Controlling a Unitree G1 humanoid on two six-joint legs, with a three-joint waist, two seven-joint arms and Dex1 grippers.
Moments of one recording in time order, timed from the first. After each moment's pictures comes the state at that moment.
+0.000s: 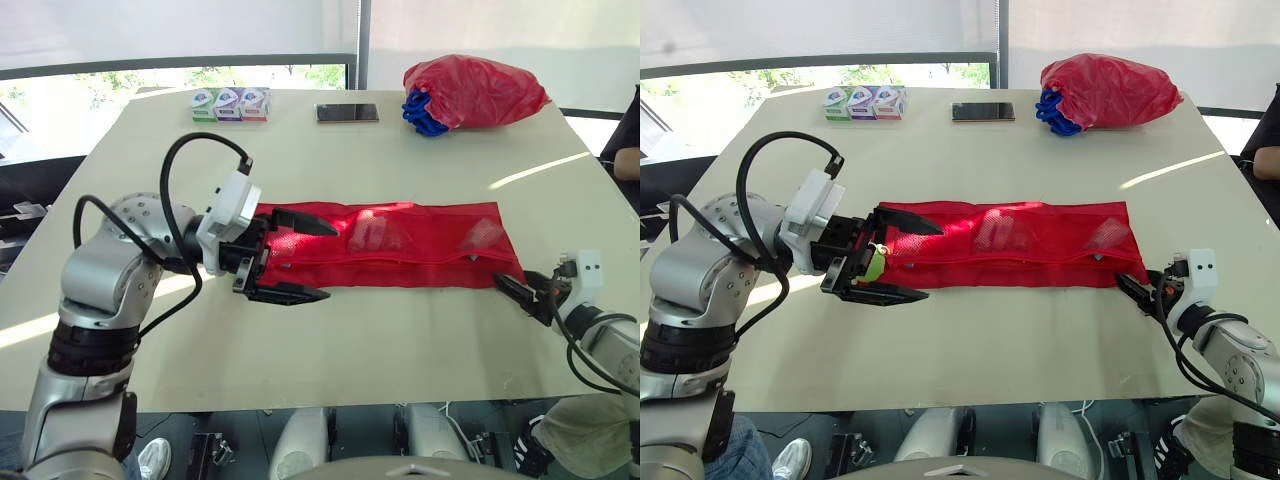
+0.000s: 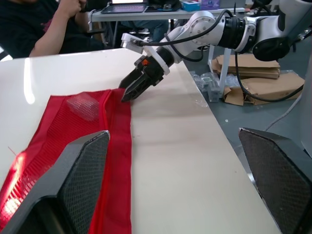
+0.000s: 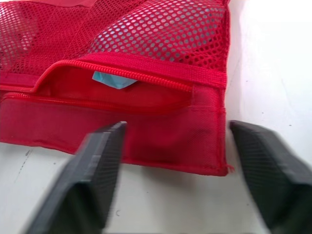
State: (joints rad) left arm -0.47 0.81 0.07 -0.33 -0.66 0.56 -1.40; right arm 0.01 -0.54 -0.36 -0.21 0.58 0.76 0.53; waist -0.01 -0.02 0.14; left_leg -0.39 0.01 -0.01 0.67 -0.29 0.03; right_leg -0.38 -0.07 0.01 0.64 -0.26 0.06
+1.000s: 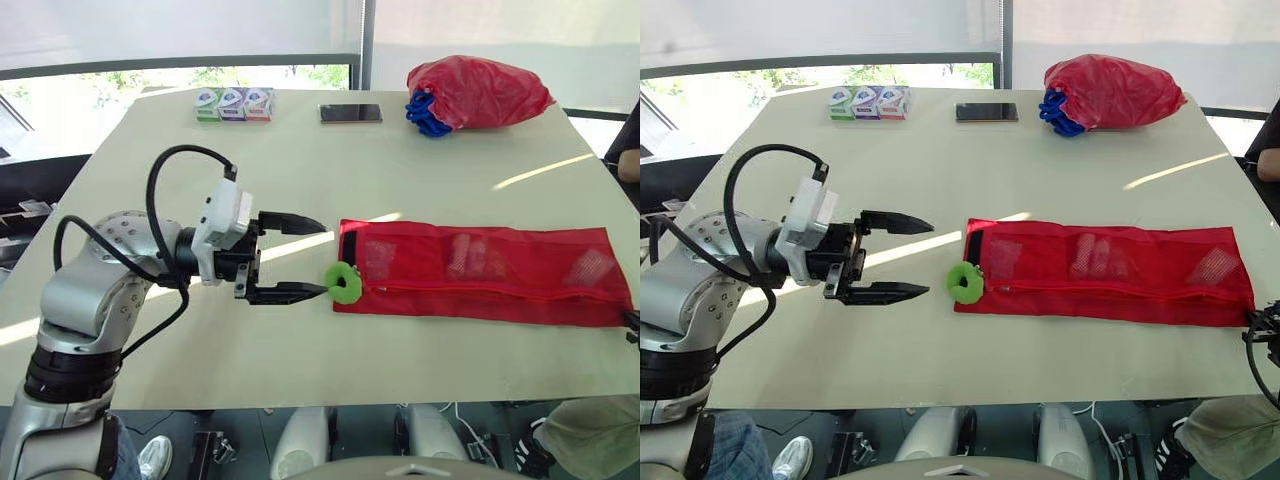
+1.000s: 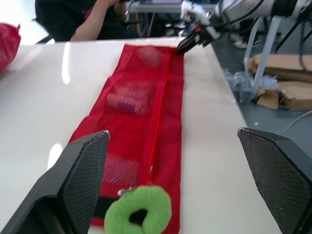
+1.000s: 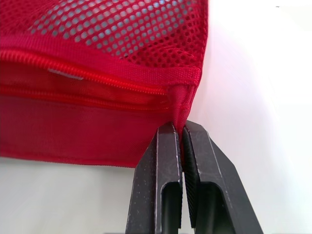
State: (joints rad) left arm -0.37 0.86 0.09 -0.38 -0.65 0.54 -1.25; right arm 0.28 -0.78 -0.59 -0.01 0.40 0.52 0.62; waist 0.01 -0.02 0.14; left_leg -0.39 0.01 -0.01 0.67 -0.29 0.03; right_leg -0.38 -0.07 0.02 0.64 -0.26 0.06
